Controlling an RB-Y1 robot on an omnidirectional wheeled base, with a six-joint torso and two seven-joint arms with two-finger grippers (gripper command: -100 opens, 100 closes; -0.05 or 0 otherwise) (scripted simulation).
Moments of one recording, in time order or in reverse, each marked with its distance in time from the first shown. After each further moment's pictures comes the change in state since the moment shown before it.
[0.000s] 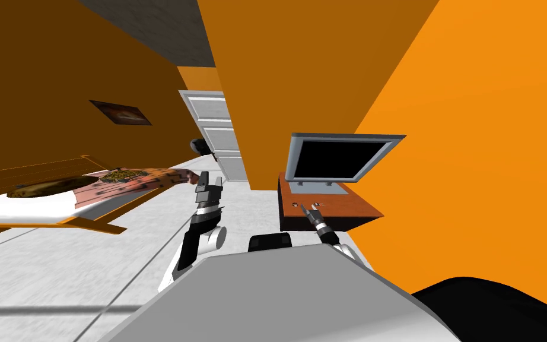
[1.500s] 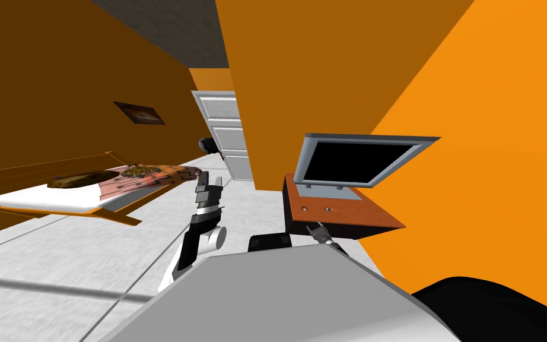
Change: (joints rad) left arm 0.000 0.000 0.000 0.000 0.000 0.000 0.000; right arm 0.053 -0.071 -0.043 0.226 0.414 -0.017 0.147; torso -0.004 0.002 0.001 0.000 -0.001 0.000
